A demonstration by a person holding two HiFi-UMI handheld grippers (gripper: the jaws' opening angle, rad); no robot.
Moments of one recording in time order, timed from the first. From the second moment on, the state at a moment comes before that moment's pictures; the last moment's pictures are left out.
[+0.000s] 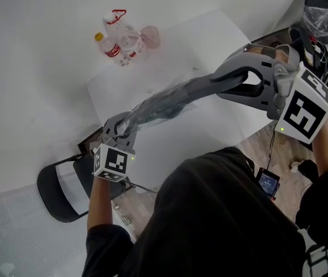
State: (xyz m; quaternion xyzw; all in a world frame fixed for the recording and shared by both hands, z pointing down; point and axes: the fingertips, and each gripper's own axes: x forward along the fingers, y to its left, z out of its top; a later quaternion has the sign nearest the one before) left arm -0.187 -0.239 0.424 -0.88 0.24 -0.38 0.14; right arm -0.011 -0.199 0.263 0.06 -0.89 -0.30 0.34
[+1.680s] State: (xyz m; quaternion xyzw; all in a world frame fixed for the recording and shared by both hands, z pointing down) left arm -0.199 -0.243 0.426 -0.88 0.25 -0.38 0.13; right arm 0.003 -0.205 0.245 0.07 -0.89 -0.31 0.34
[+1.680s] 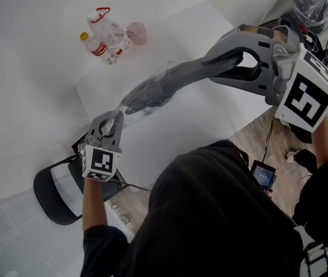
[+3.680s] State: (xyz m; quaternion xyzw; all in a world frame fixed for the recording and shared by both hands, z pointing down) left arm -0.217 -0.248 0.439 -0.87 0.26 -0.38 0.14; right arm 0.005 -0.206 0.244 0.07 -0.88 -0.33 0.35
